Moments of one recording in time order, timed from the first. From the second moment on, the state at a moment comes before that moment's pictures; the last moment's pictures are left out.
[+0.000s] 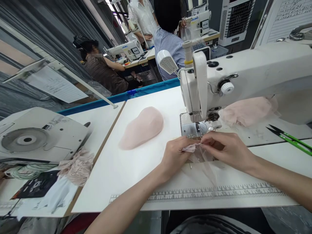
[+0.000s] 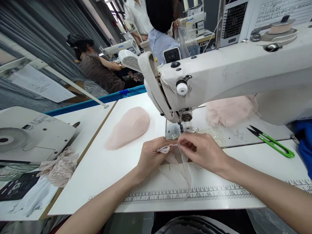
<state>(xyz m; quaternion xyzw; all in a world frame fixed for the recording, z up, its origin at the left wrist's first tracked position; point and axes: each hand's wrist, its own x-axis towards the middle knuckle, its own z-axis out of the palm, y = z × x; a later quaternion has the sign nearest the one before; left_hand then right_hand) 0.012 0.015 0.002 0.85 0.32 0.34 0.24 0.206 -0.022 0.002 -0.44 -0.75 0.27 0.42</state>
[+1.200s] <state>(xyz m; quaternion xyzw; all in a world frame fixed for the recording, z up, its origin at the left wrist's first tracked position) 0.011 0.008 0.006 0.87 0.29 0.33 0.23 0.221 -0.025 -0.018 -0.36 -0.85 0.02 0.38</state>
